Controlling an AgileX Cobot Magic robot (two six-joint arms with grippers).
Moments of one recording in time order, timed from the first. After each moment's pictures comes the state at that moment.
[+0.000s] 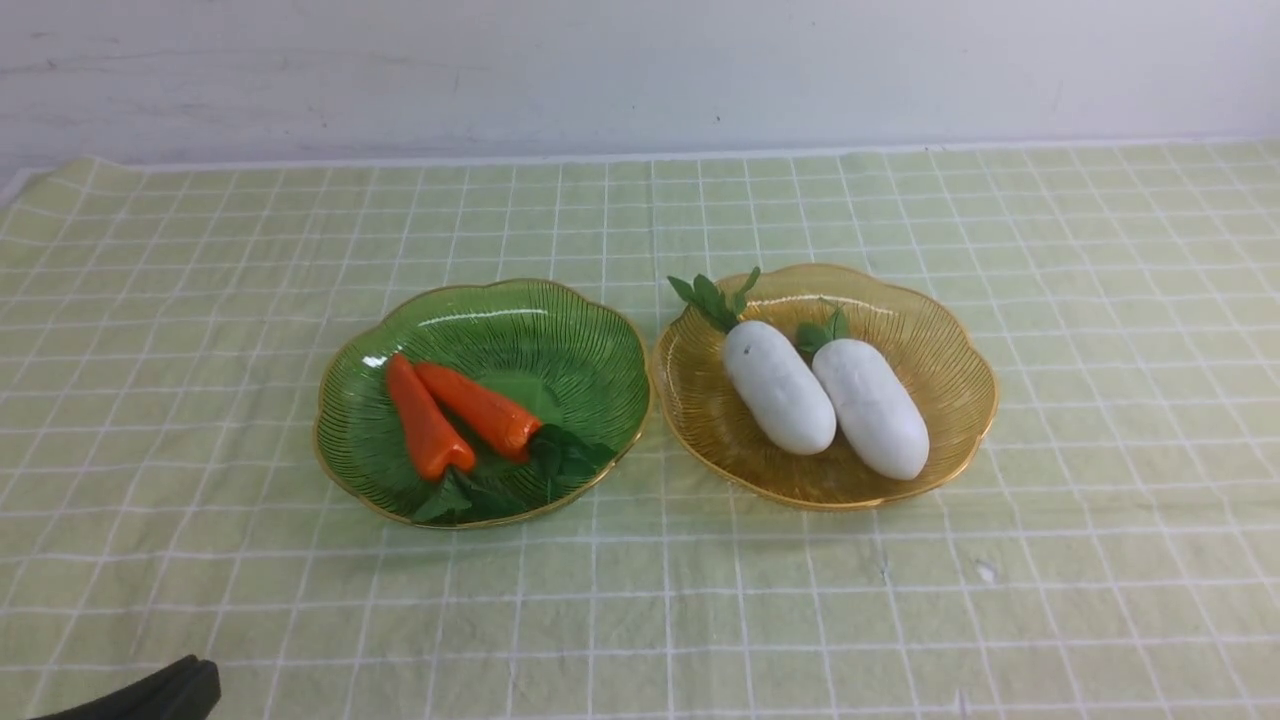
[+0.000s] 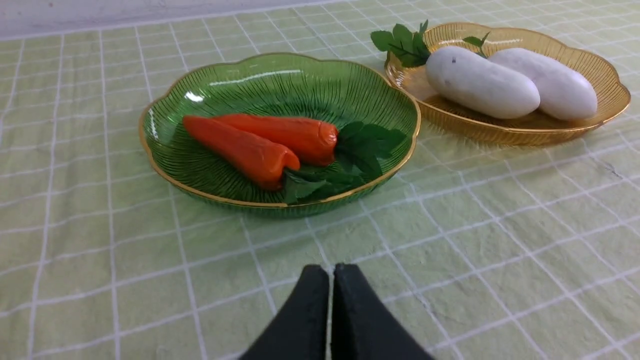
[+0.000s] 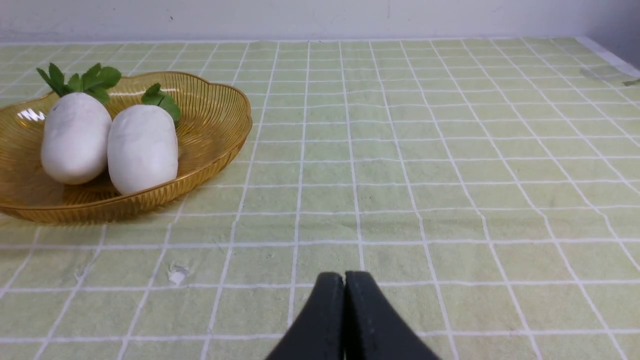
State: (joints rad) right arm -0.03 -0.01 0.02 -0.02 0.39 0.02; left arm -0.44 0.20 -0.07 0.23 0.24 -0.28
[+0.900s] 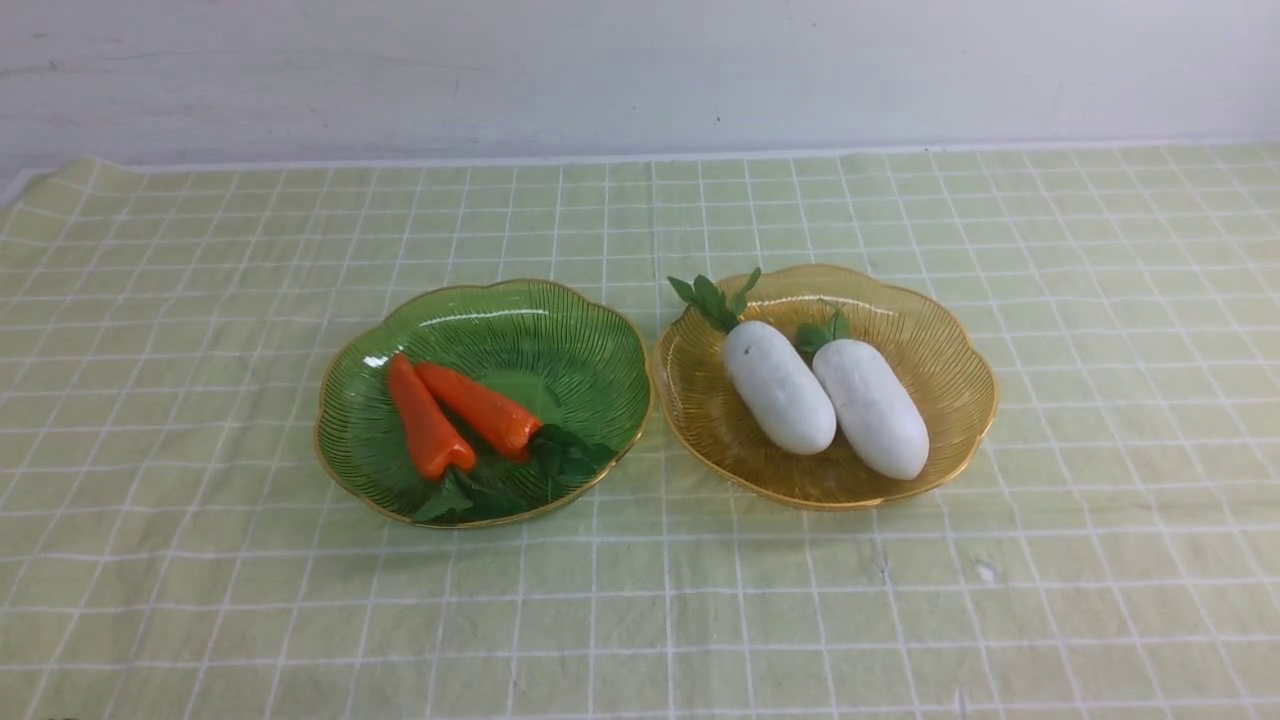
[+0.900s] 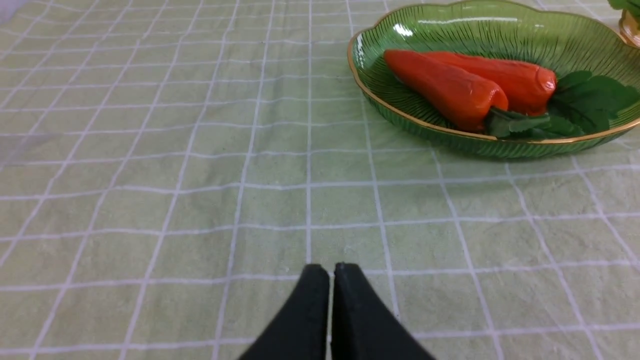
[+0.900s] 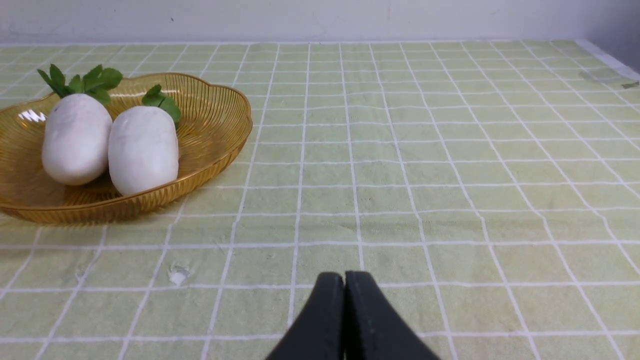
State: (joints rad) right arm -0.03 -0.01 0.02 -0.02 0.39 0.02; left arm -0.05 -0.01 0.03 0.07 0.39 -0.07
